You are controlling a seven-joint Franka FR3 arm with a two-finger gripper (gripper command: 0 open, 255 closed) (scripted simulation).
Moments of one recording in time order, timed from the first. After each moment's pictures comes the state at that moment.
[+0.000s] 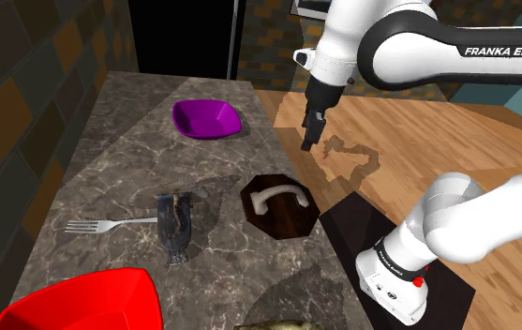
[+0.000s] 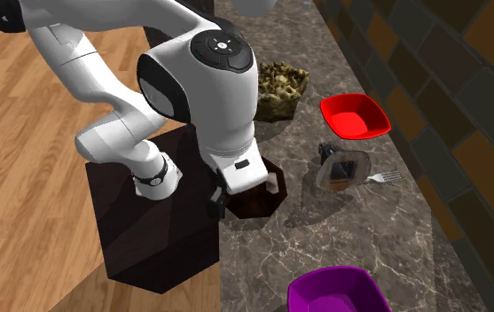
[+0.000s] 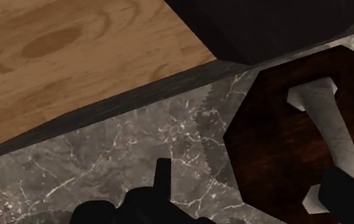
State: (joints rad) arm 0.27 -0.57 0.17 -2.40 0.02 1.84 -0.34
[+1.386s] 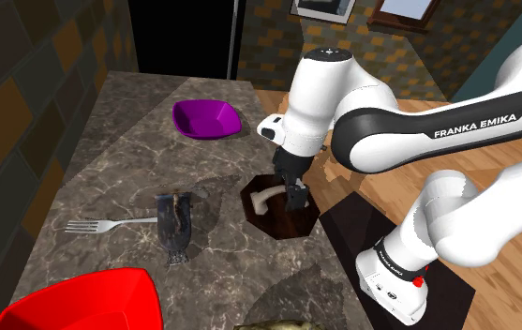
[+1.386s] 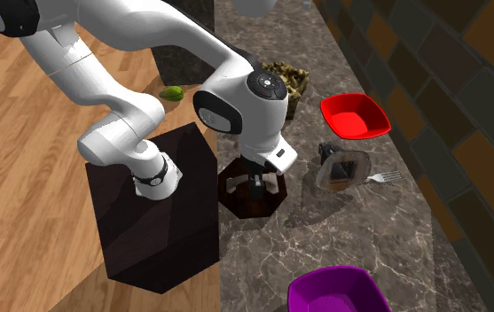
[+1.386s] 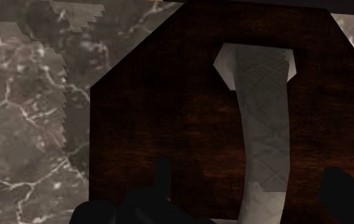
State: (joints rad) arm 0.45 -0.45 0.27 -2.57 0.12 2.08 -0.51
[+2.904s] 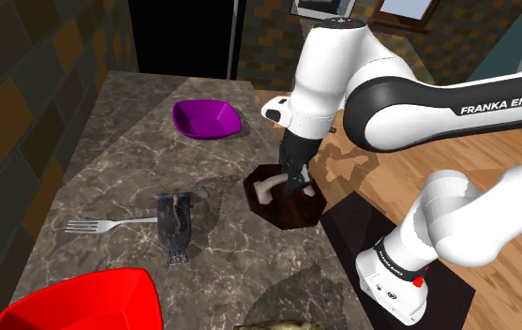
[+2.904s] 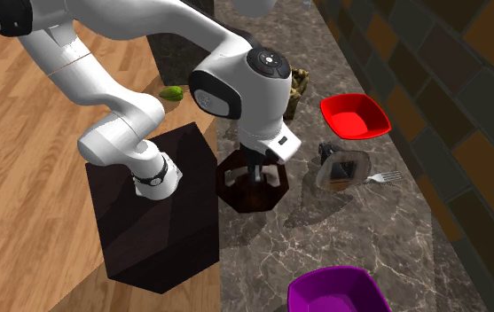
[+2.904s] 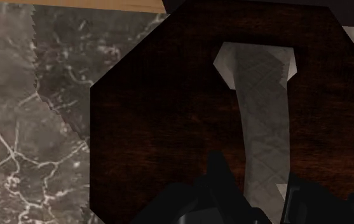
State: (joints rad) arm 0.45 -0.49 0.26 -2.49 0.11 1.96 -0.52
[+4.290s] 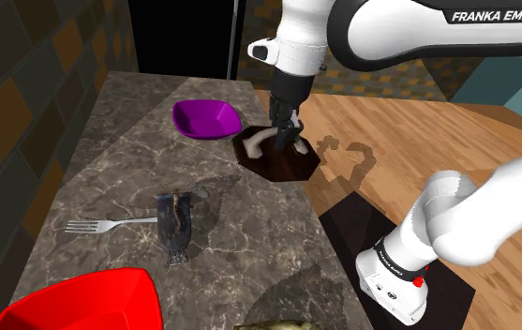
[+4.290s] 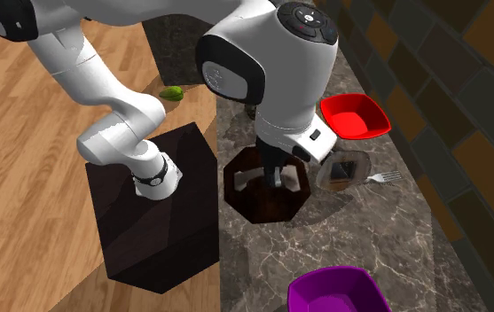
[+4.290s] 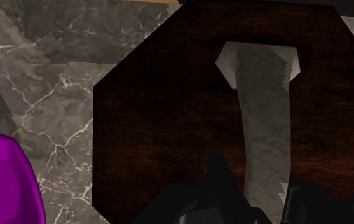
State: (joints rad) arm 0.40 -0.36 0.20 -2.16 0.05 1.76 -0.57
